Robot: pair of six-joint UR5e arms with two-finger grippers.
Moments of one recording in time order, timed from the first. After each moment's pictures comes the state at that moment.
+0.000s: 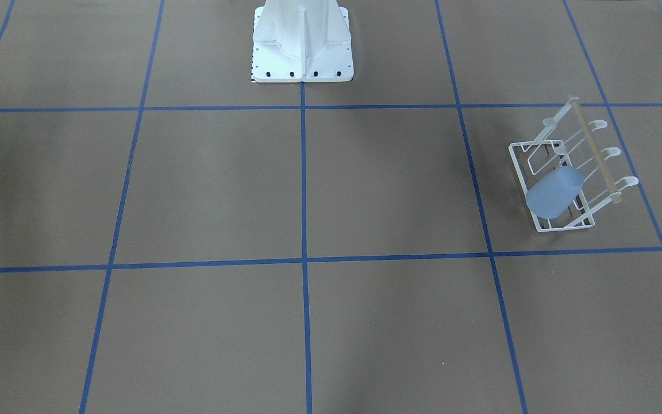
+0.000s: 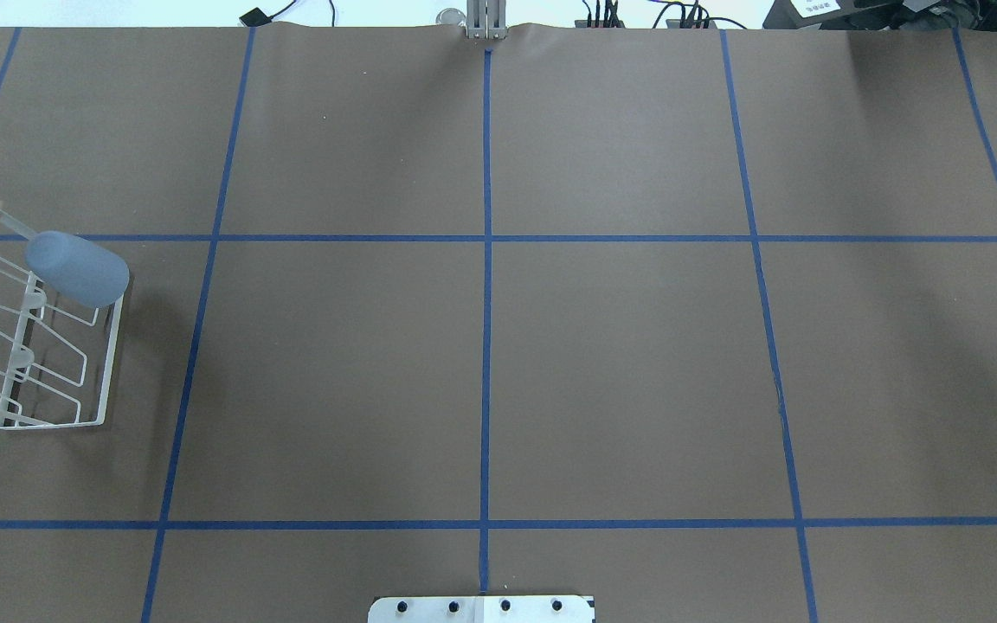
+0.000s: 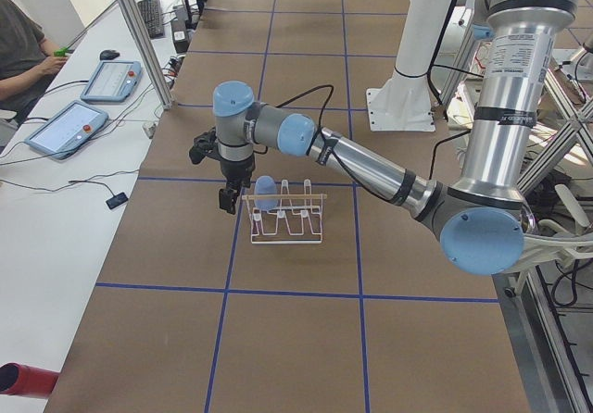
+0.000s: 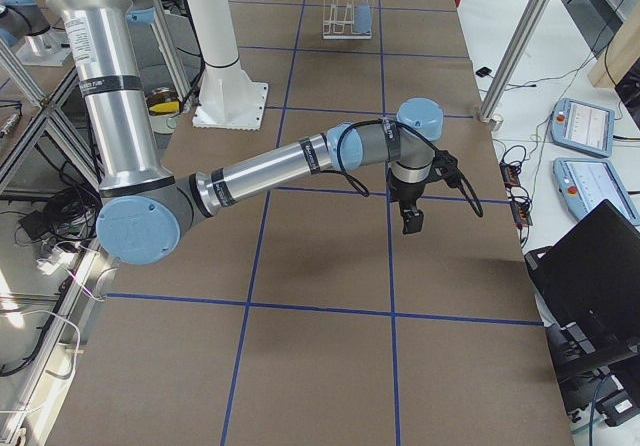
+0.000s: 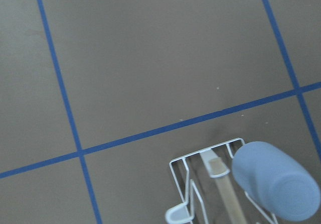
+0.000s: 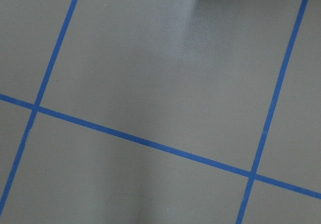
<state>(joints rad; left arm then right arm) -1.44 -1.69 -1.87 -1.41 -2.25 -0.02 1.45 -1.39 1.77 -1.74 2.31 -0.04</state>
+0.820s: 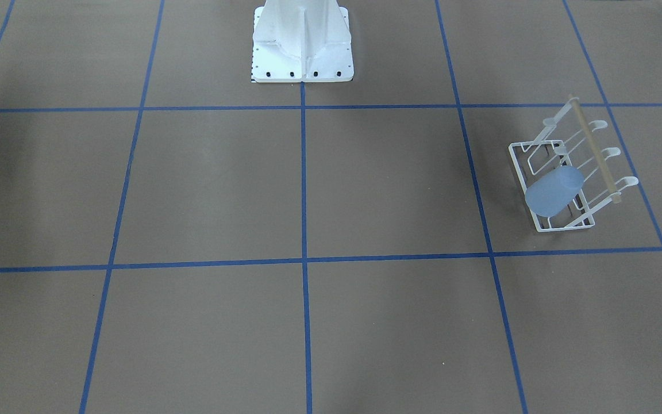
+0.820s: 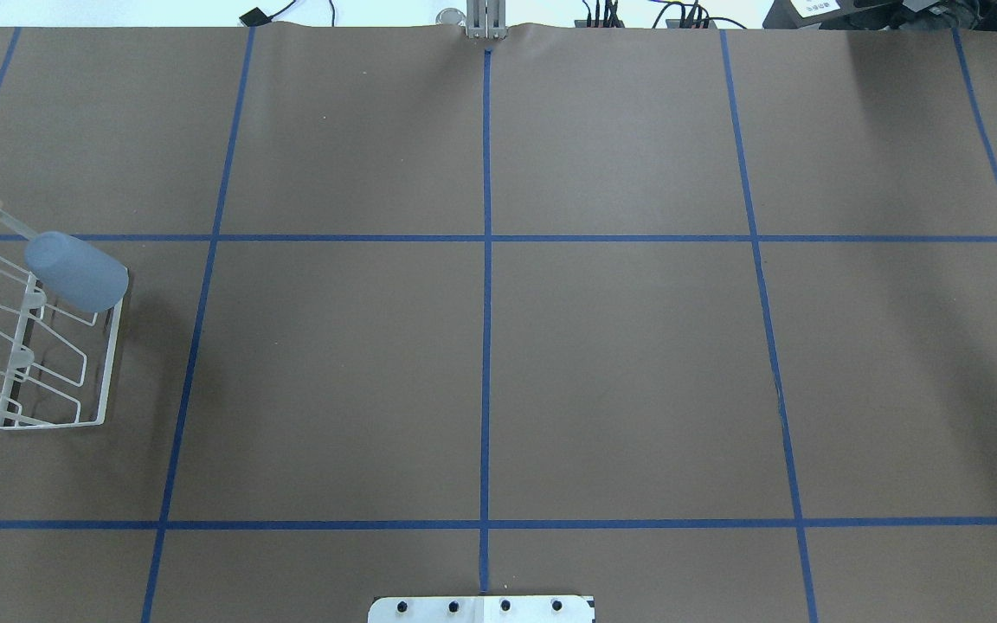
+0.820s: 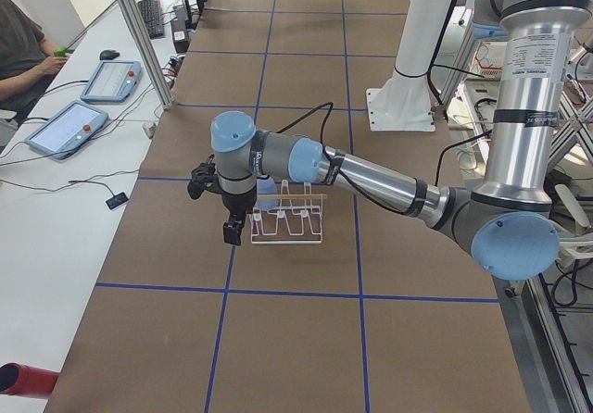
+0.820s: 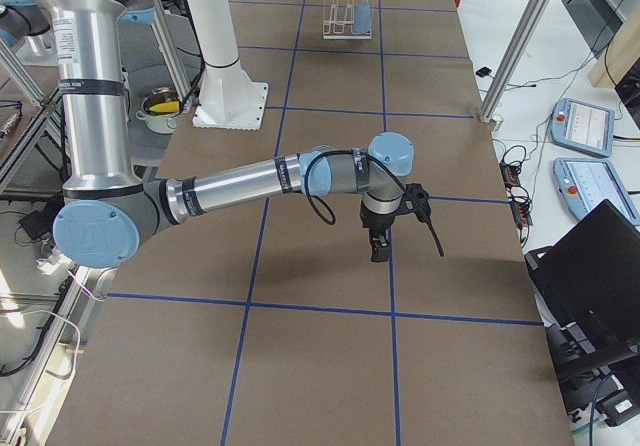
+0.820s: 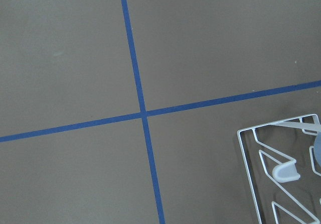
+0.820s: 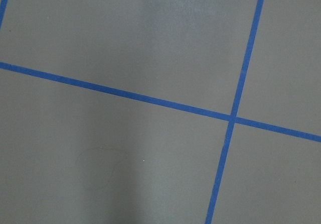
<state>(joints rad) -1.51 -1.63 -1.79 -1.41 -2.28 0.03 1.45 -1.53 1.80 -1.72 2.31 -0.04</state>
